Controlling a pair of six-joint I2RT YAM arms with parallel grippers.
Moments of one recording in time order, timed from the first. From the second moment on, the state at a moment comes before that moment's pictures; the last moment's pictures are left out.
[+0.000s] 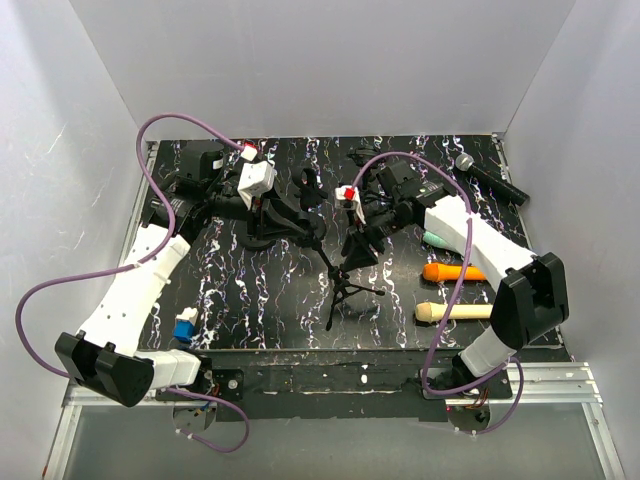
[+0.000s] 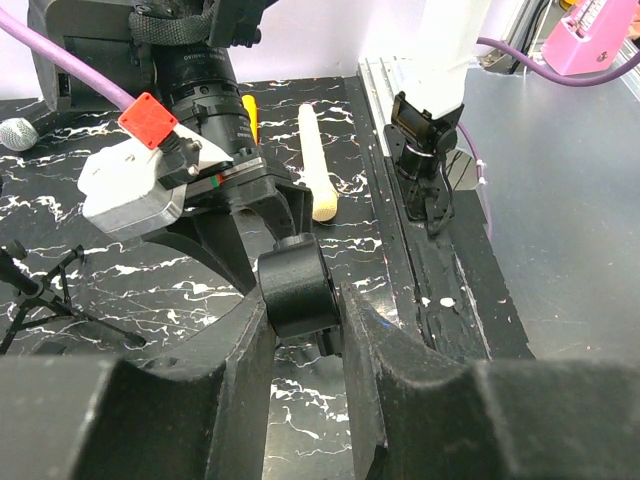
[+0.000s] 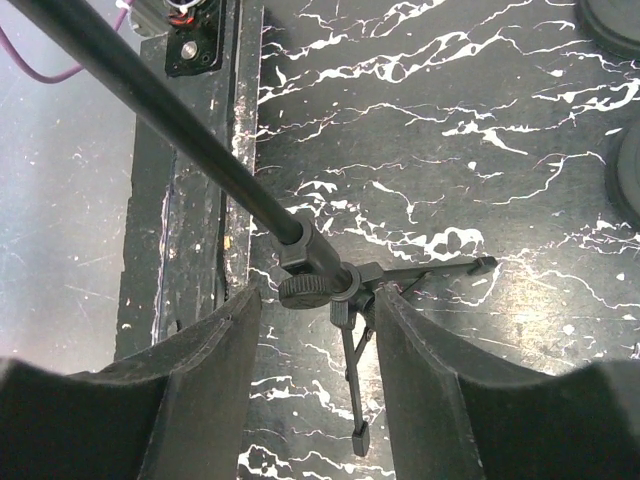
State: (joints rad) left arm -0.37 1.27 1.40 -0.66 1.26 0.53; right arm 0.55 1.58 1.35 -0.89 -1.01 -0.65
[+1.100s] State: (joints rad) left arm -0.37 1.26 1.36 -0.62 1.23 0.51; right arm 0.65 1.37 1.13 -0.66 -0.84 -0.84
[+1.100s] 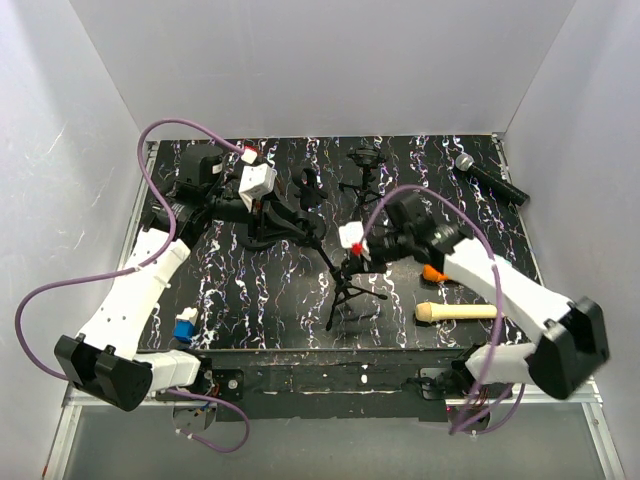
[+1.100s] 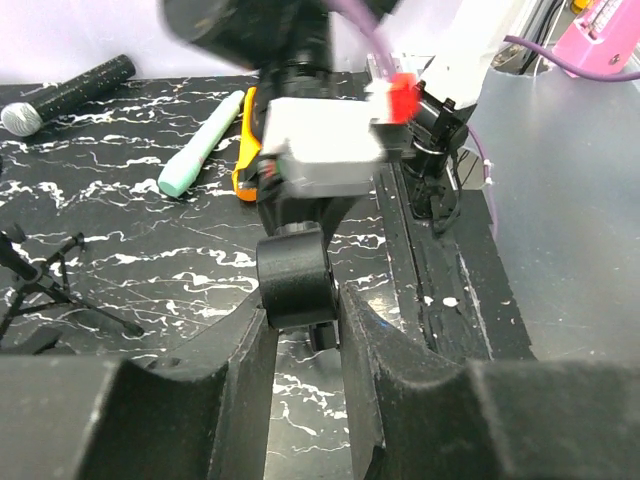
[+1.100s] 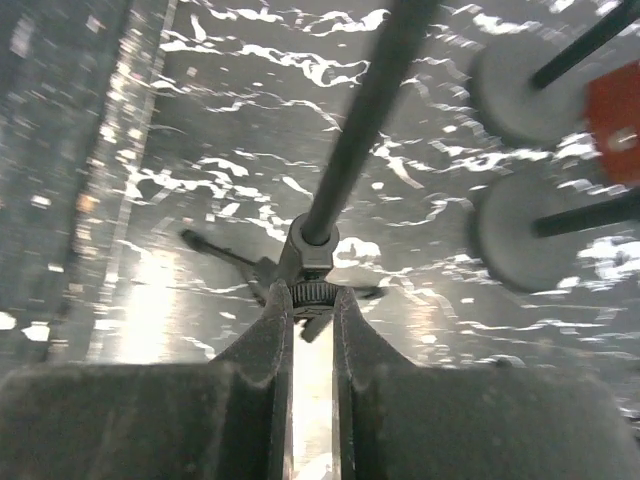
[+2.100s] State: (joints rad) left arm -0.37 1.23 1.27 -0.50 1.17 0.37; right arm 0.79 0.86 0.55 -0.29 -0.56 -1.27
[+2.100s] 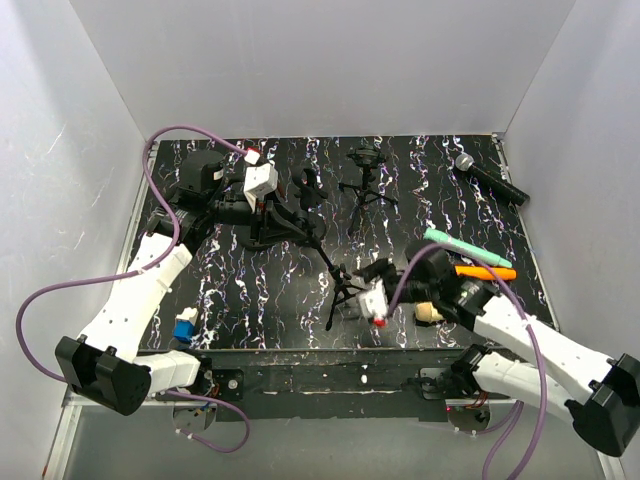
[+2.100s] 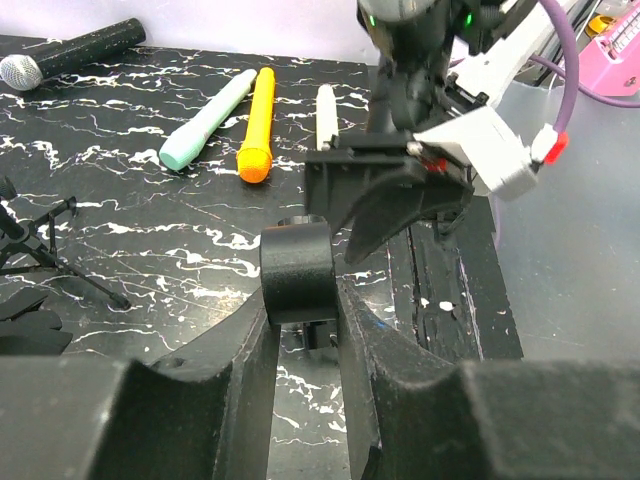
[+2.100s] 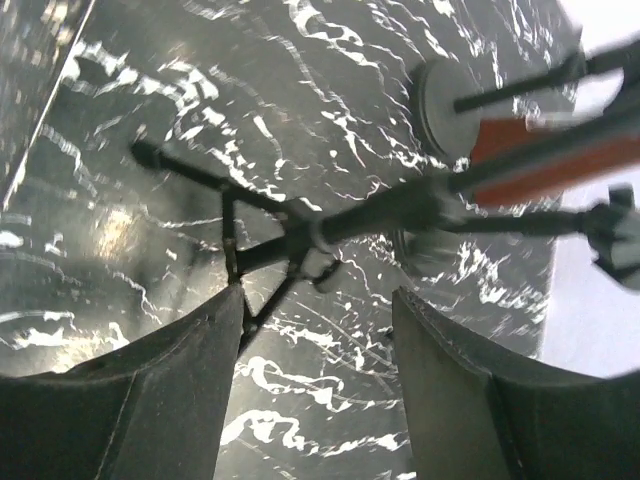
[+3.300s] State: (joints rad) left arm -0.38 1.22 1.26 -0.51 1.16 0.37; right arm 0.58 1.39 1.12 -0.61 -0.87 -0.36
